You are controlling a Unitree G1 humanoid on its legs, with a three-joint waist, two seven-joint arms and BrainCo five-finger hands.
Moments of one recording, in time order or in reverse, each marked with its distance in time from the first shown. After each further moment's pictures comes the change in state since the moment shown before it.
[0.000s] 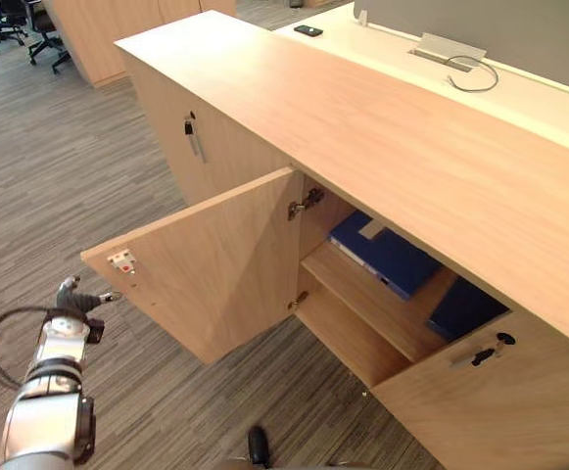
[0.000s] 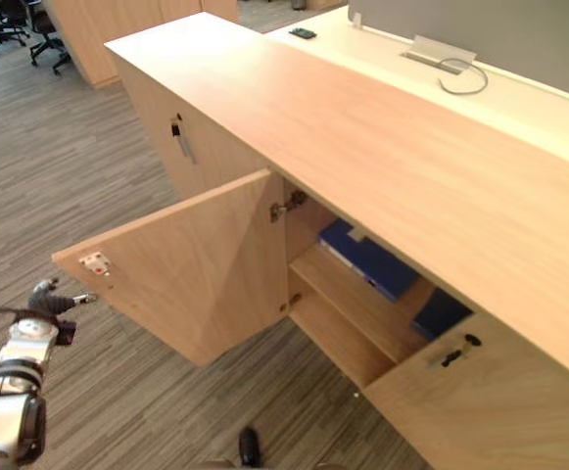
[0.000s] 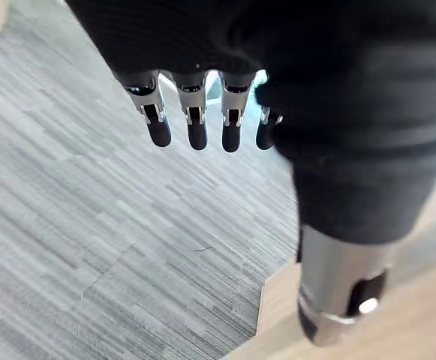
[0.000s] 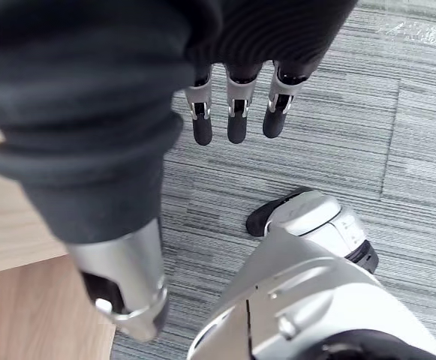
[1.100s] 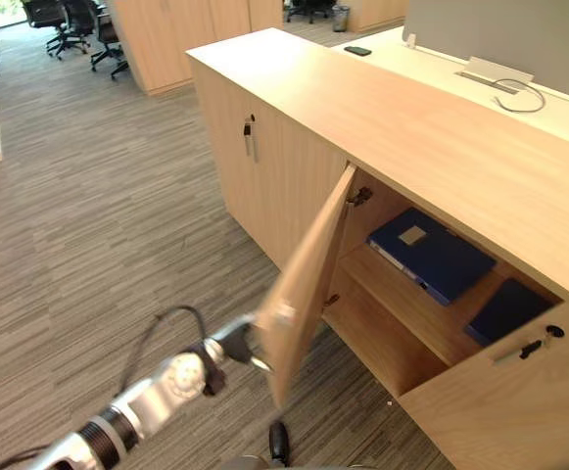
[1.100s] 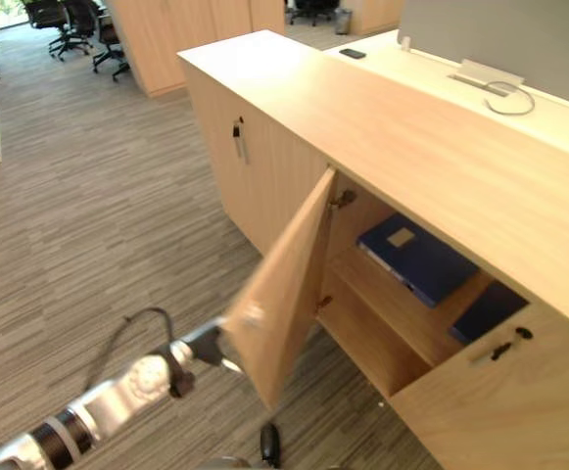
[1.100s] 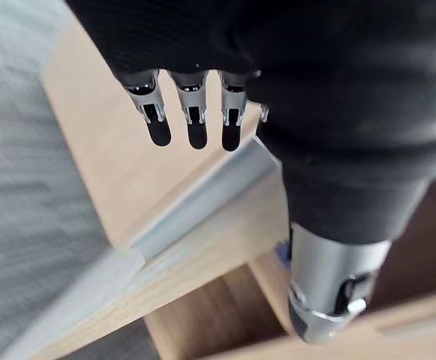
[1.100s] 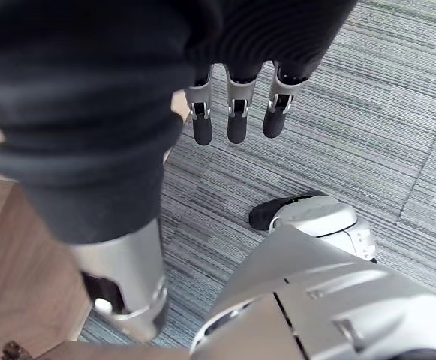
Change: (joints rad) left arm 0.369 -0.027 -0.914 -1.055 -0.211 -0.171 -0.227; right arm -0.040 -0.044 0.069 0.008 -0.081 -0.012 -0.034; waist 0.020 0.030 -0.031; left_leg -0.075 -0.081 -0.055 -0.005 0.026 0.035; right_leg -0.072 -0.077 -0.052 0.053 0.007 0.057
